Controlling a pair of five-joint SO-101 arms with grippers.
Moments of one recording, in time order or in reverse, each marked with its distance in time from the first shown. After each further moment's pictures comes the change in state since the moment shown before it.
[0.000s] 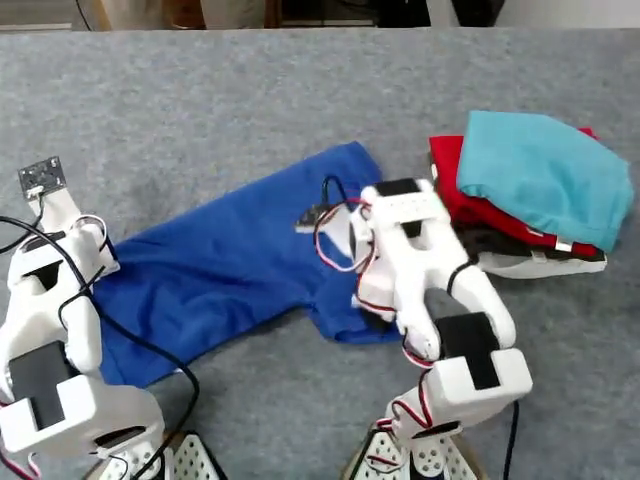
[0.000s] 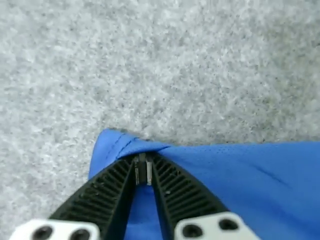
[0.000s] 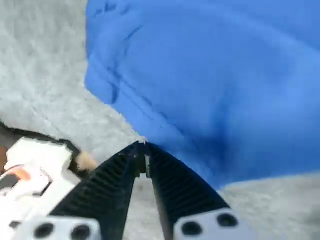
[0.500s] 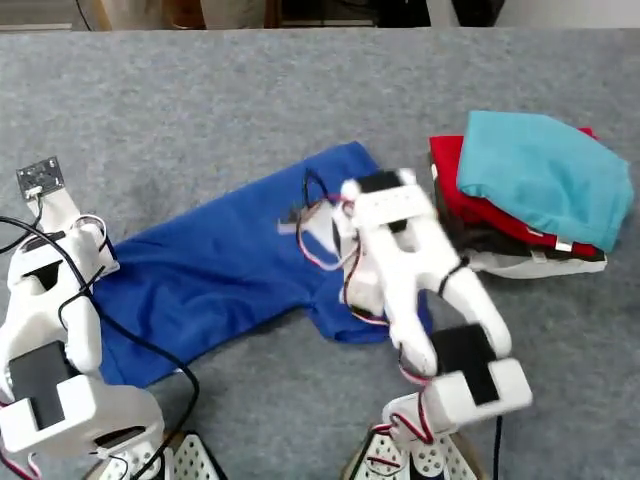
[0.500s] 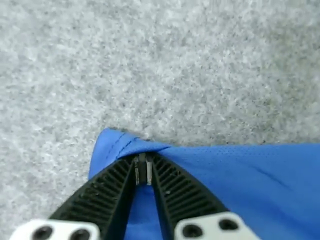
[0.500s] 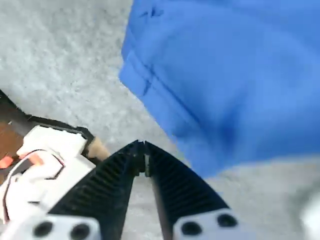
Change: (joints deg) left arm 0.0 0.0 0.0 0.0 0.4; right arm -4.3 -5.7 -12.0 10.8 -2.3
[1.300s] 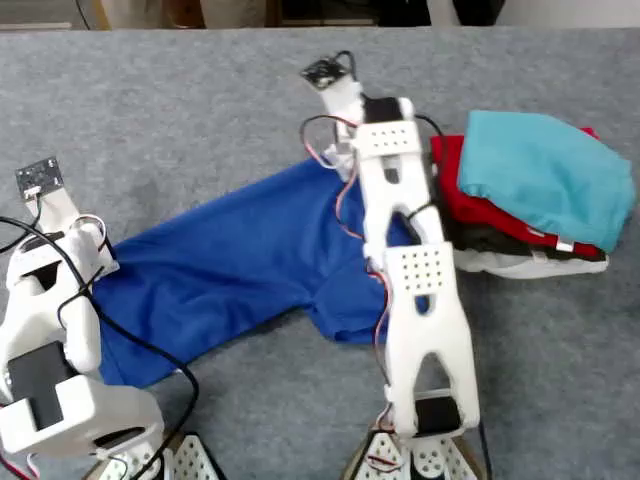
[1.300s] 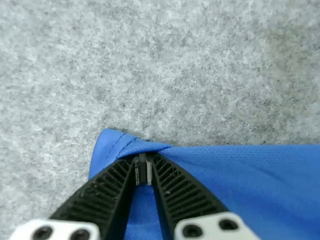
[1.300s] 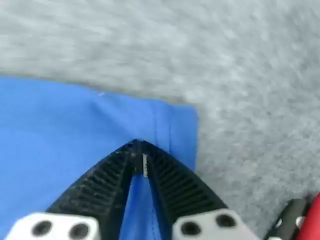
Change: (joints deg) left arm 0.0 0.2 0.0 -0.2 0.1; right arm 8.1 71.3 -93.6 -12.0 -18.4
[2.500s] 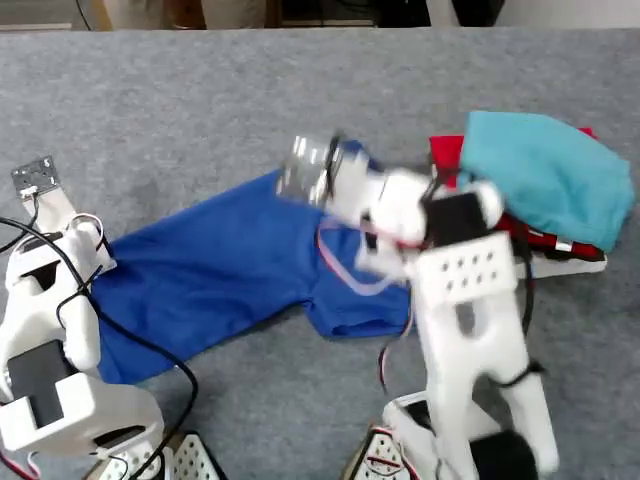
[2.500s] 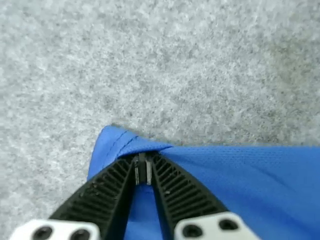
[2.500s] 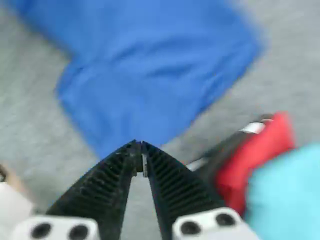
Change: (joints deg) left arm -0.5 0.2 -0.2 -1.4 0.1; right arm -8.5 -104.0 96.6 7.8 27.8
